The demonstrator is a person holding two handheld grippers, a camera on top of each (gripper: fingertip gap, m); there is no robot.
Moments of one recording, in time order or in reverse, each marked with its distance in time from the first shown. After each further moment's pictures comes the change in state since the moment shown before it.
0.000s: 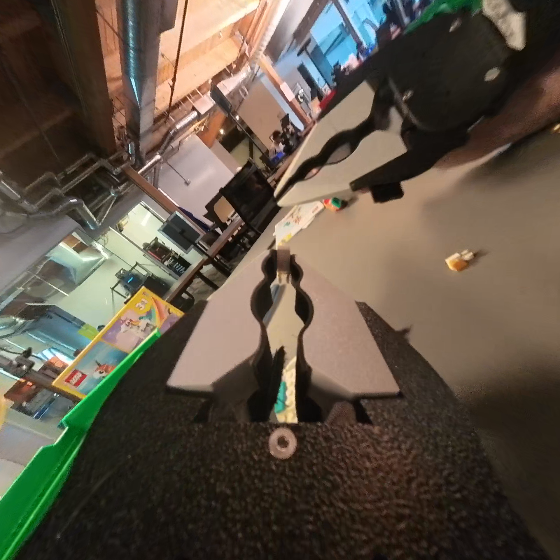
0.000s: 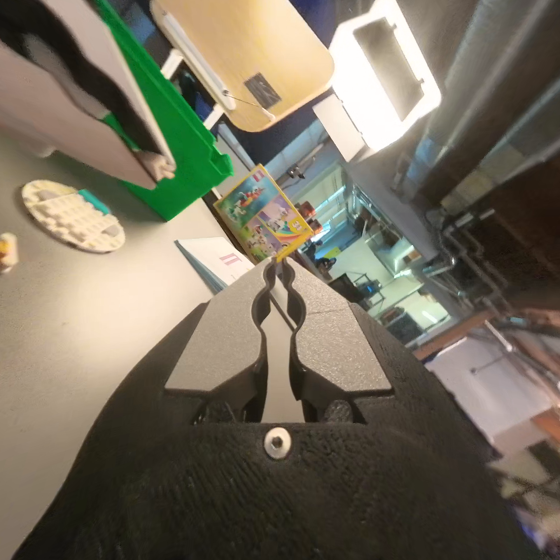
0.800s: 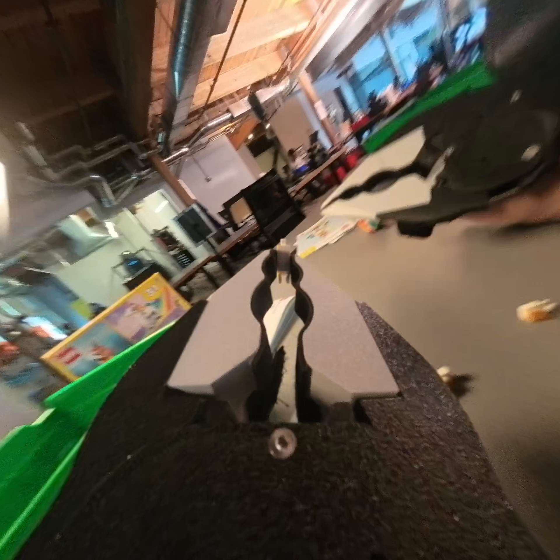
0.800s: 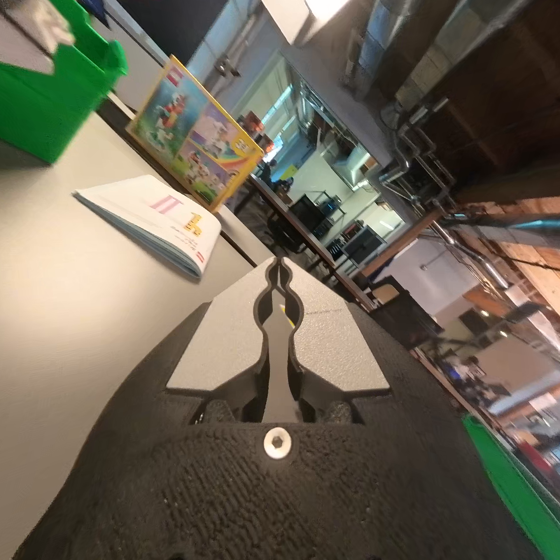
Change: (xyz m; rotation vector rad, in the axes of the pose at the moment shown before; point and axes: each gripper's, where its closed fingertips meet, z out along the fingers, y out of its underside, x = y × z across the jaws) left arm -0.038 0.006 0.015 0.041 -0.097 -0.154; right arm 0.028 0.050 0.012 -0.278 0.206 0.058
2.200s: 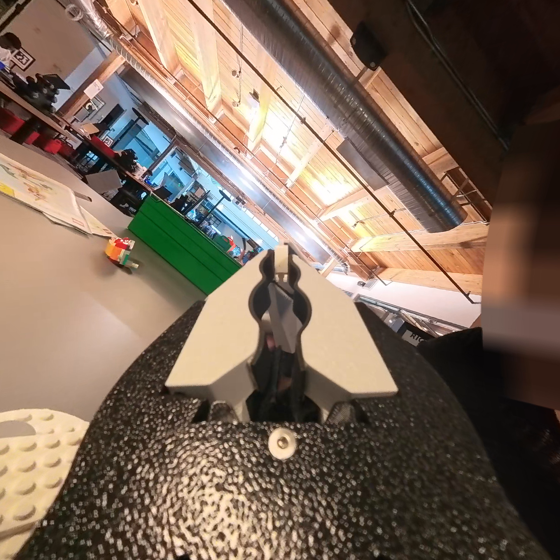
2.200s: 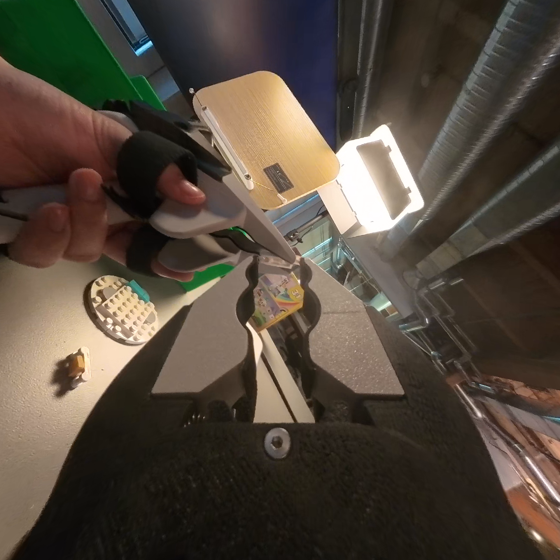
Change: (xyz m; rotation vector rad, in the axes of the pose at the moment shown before) left arm 0.011 -0.043 -0.012 0.286 0.654 -1.533; right arm -0.064 -0.124 -0.053 0.463 -0.192 -0.197
